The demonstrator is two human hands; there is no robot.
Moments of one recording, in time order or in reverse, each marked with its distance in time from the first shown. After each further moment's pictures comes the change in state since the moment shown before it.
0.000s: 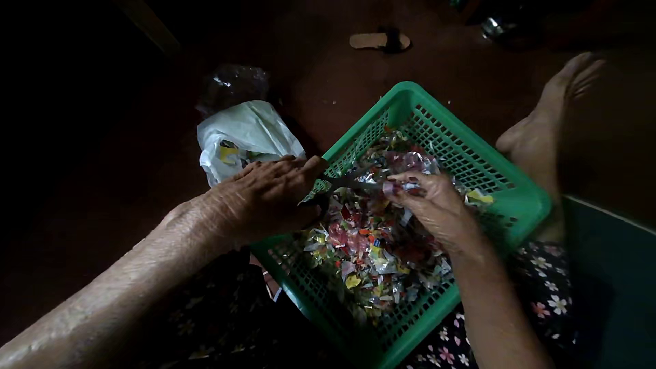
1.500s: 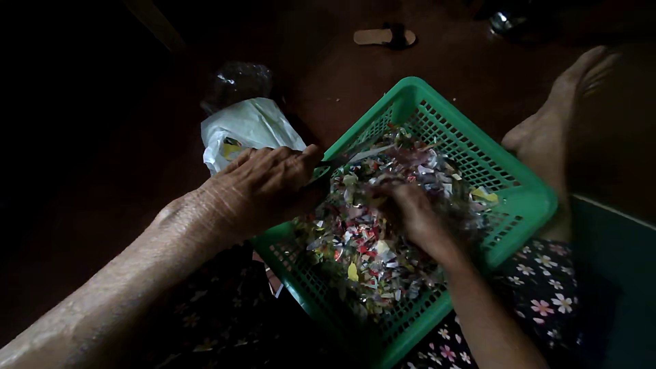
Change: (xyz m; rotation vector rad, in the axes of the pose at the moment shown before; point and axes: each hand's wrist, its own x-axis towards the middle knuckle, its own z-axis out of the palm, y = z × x) left_hand -0.007 -0.002 -0.003 0.068 0.163 0.040; right_hand 0.001 0.017 0.023 -0.491 -0.129 -0.079
